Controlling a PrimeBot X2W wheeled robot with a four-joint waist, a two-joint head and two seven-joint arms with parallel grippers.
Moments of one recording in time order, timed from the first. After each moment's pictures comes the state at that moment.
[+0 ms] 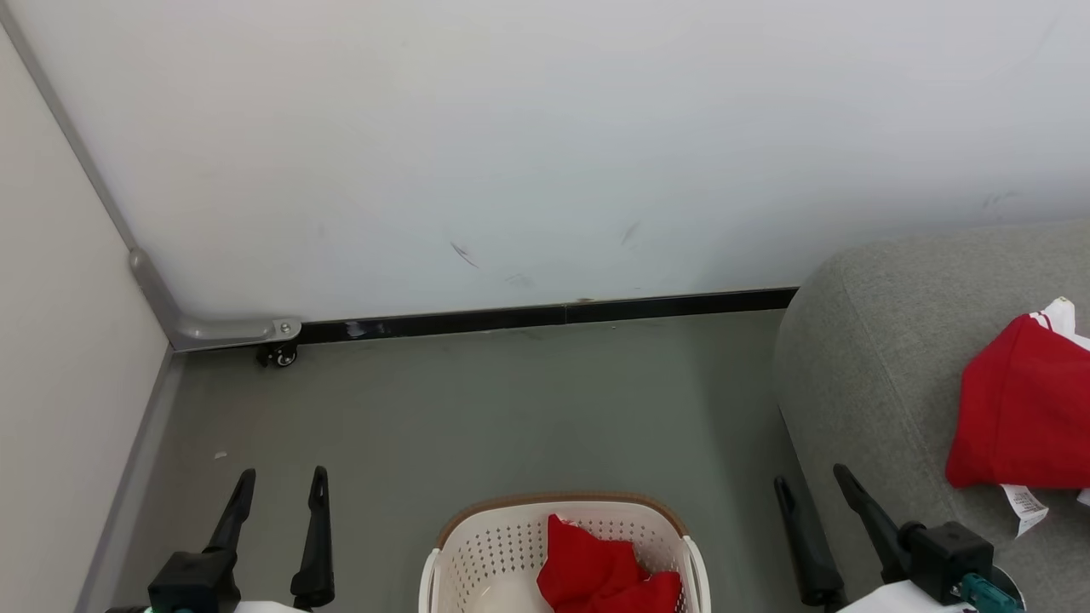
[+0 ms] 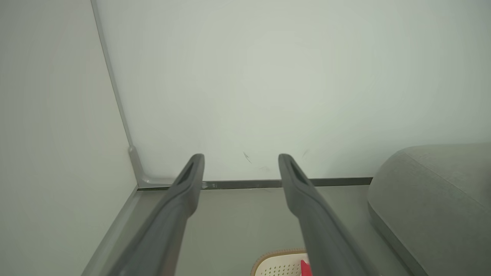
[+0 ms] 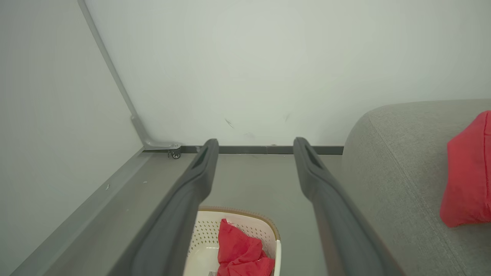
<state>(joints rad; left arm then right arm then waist) 0.04 0.26 -0.27 0.14 -0.36 0.26 -0.25 0.06 -0.05 0.06 0.31 0.15 0.12 -0.15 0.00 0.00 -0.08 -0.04</state>
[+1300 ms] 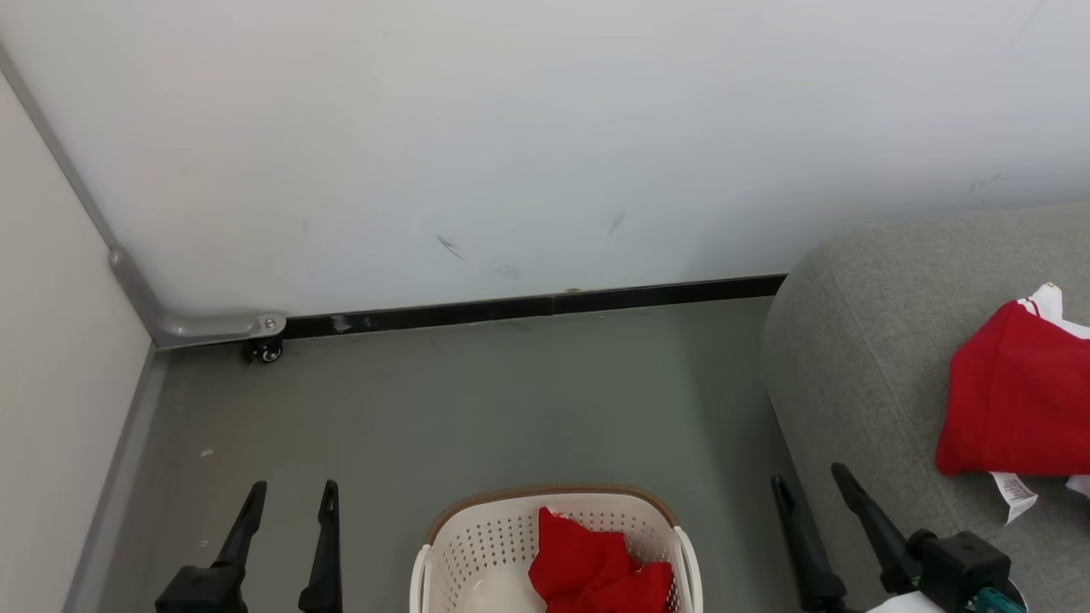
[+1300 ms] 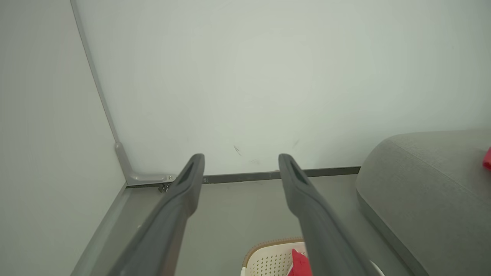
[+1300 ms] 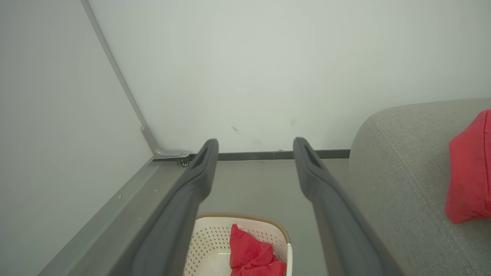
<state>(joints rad) 0.08 0.25 -0.27 0.13 -0.34 0.22 -0.25 0.12 -0.05 0.07 0.17 0.19 0.12 -0.12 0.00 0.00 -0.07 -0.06</state>
